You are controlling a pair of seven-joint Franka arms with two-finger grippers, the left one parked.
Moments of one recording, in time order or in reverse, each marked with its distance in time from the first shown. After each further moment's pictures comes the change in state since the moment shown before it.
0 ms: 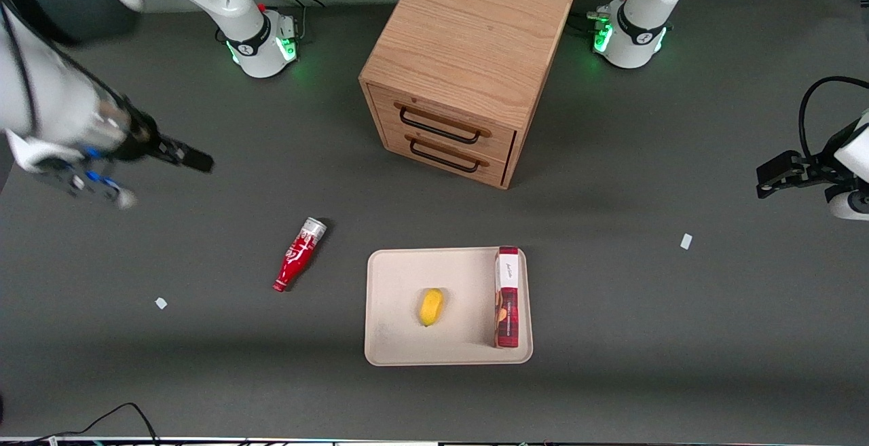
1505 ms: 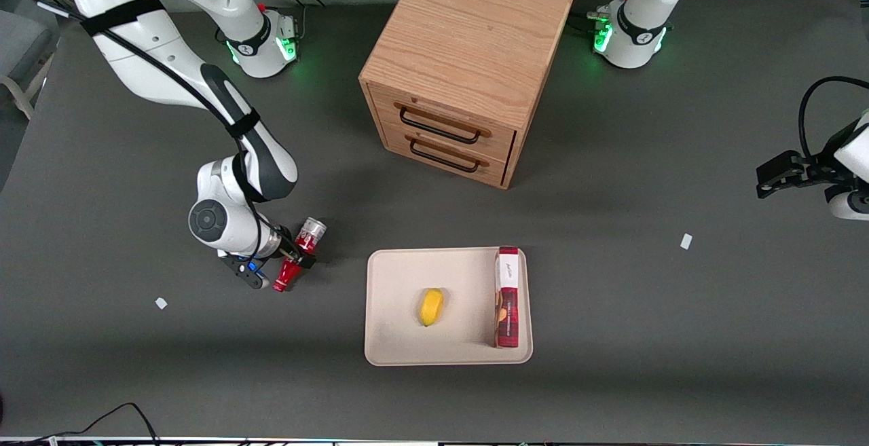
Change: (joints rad) arm 0.023 0.402 0.013 -0.392 0.000 0.950 0.233
